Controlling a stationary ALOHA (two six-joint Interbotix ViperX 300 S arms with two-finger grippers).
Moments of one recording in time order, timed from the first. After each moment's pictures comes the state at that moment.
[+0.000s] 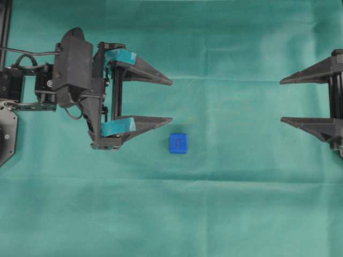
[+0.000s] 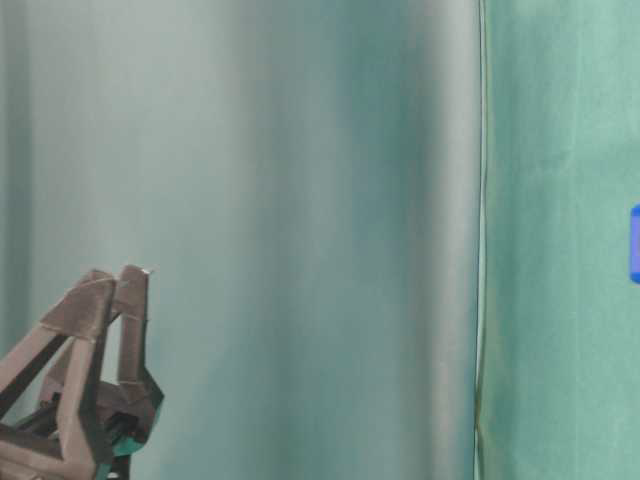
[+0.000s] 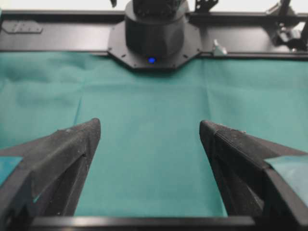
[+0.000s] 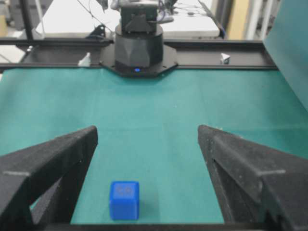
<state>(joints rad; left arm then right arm) 0.01 -0.34 0.62 0.00 -0.08 0.00 -0.03 -0.94 1.16 0.02 -0.21 0.12</state>
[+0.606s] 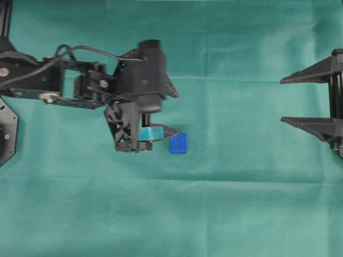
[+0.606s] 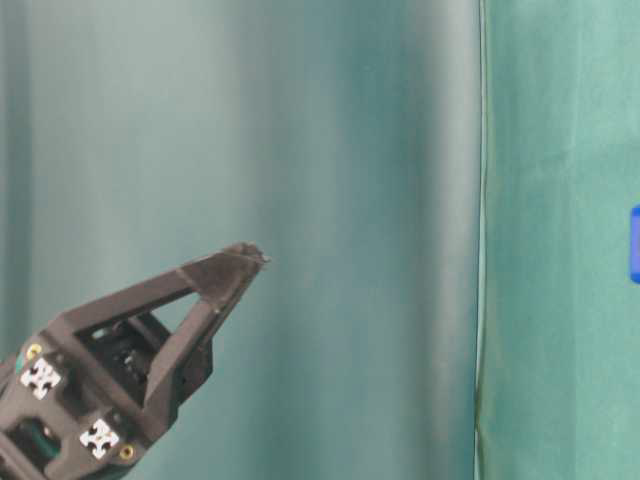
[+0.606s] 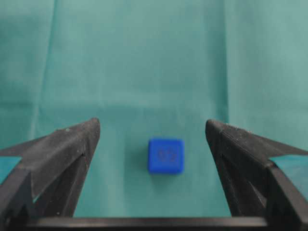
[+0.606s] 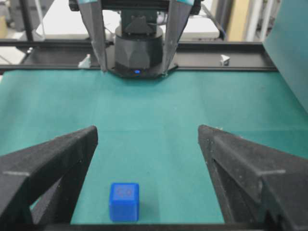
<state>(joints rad) 0.01 -0.15 0.31 0.00 0.55 0.00 -0.03 -0.94 1.16 0.02 -0.20 0.11</state>
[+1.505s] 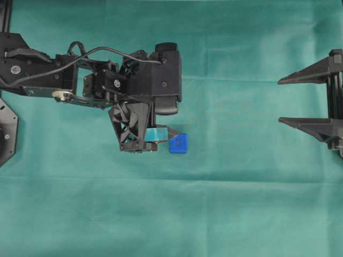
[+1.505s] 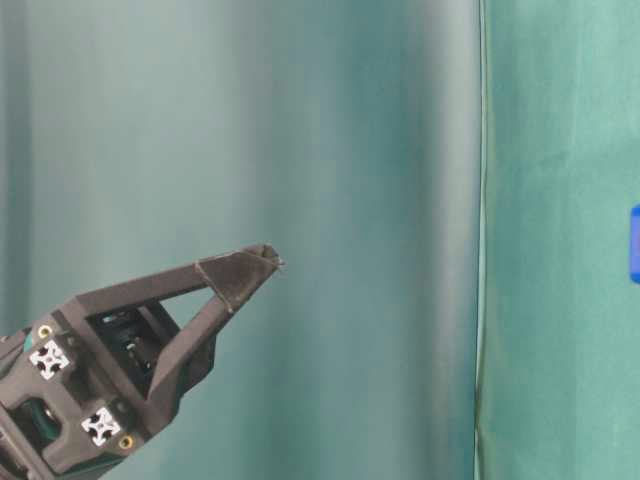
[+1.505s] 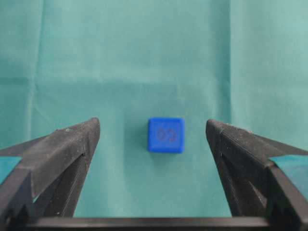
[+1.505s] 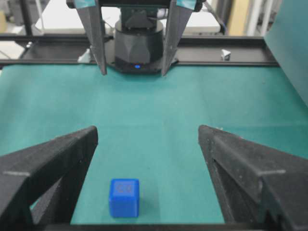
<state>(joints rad) 0.01 -0.12 0.25 0.00 0.66 0.00 -0.03 -0.93 1.15 0.02 -0.19 0.11</state>
